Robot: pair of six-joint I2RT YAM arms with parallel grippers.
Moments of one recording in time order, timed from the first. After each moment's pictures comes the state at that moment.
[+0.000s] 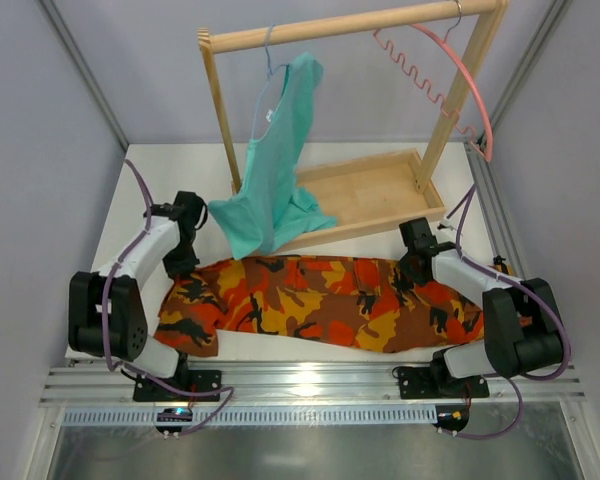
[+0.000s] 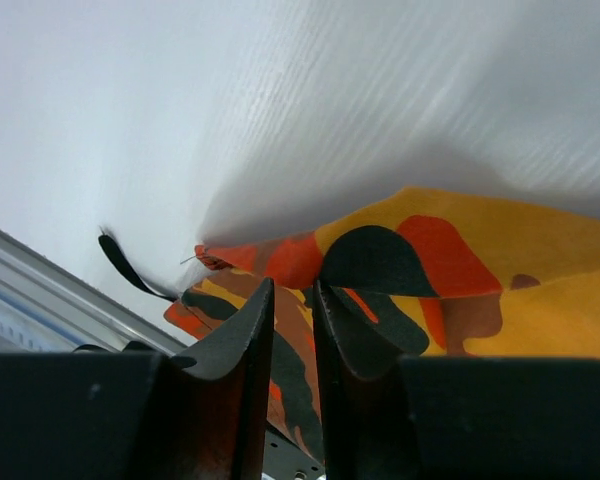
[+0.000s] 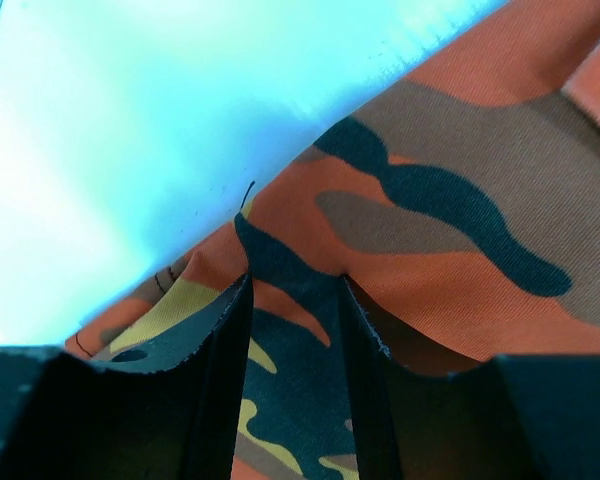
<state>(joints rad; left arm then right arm) -0.15 1.51 1.06 -1.01 -0.42 -0.55 0.24 1.40 0.67 -0.41 0.40 0.97</state>
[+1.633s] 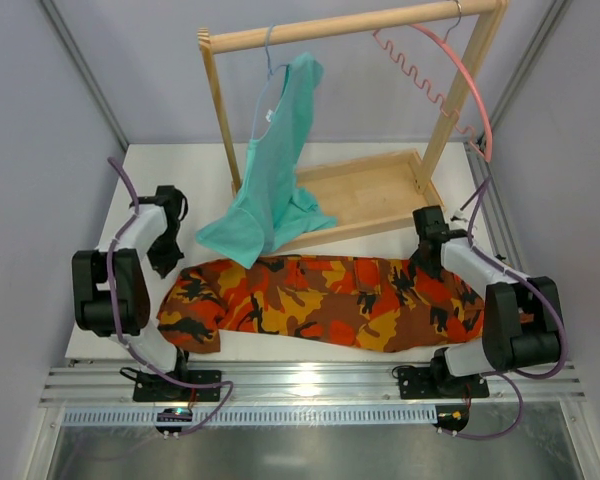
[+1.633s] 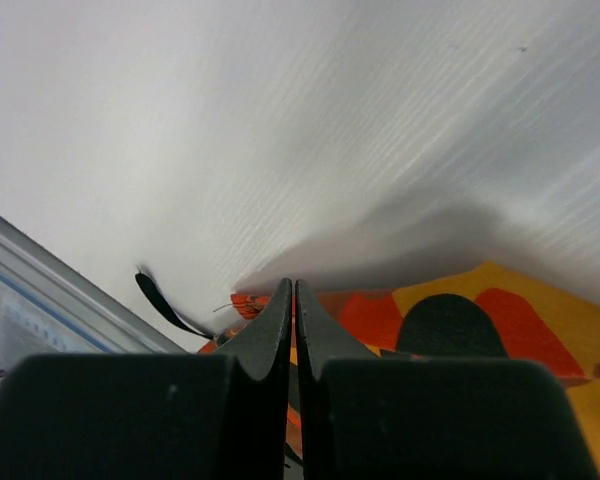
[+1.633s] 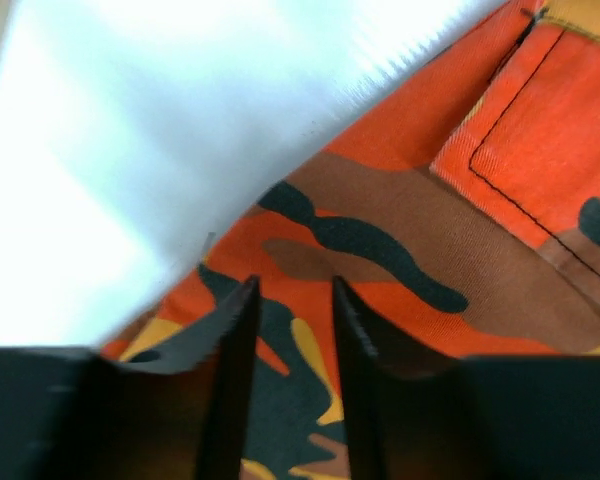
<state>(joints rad) 0.02 1.66 1.13 -0.99 -0.44 -0.47 0.13 1.42 0.76 -0.51 0.40 0.90</state>
